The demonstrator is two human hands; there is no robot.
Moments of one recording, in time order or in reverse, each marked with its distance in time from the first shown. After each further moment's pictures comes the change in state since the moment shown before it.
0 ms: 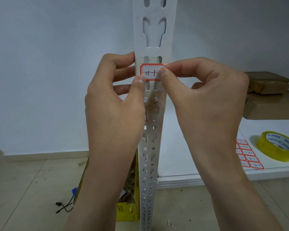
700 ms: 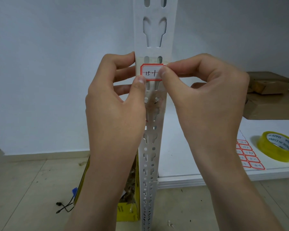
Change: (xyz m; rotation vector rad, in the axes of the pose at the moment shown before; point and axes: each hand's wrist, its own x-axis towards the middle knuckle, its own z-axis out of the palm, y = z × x) left_hand -0.001 0.000 0.001 0.011 0.010 -0.009; right_hand 0.001 -0.002 0.001 0.042 0.008 -0.017
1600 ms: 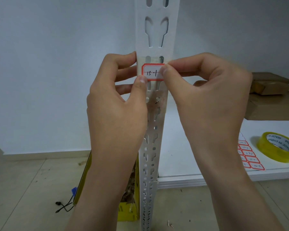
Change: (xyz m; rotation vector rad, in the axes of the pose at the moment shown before) left_hand 0.000 0.000 0.000 0.026 0.003 0.001; right_hand 0.001 -0.003 0.001 -0.016 0.001 0.031
